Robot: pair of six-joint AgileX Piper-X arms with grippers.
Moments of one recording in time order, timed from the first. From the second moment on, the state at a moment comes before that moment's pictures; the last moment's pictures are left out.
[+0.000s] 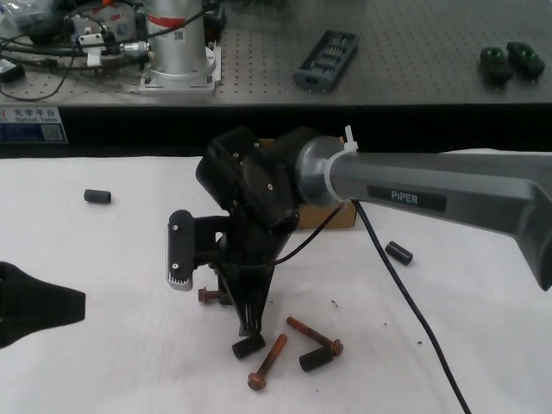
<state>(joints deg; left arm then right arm) -2.3 48.9 -39.0 47.8 38.8 -6.4 48.8 128.5 -97.4 45.5 -3.6 -51.4</state>
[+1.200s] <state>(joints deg) -15.8 61.6 -39.2 35.5 28.2 5.1 38.1 92.3 -75.5 45.0 -31.5 -21.1</state>
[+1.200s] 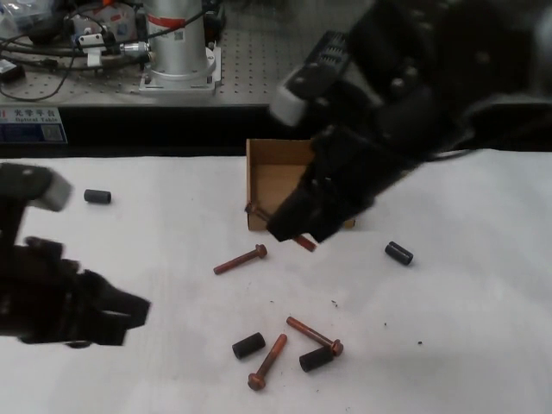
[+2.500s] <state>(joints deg) -30.1 95.4 -54.7 35.9 21.8 31.5 36.1 67.0 -32.6 0.0 -41.8 9.1</state>
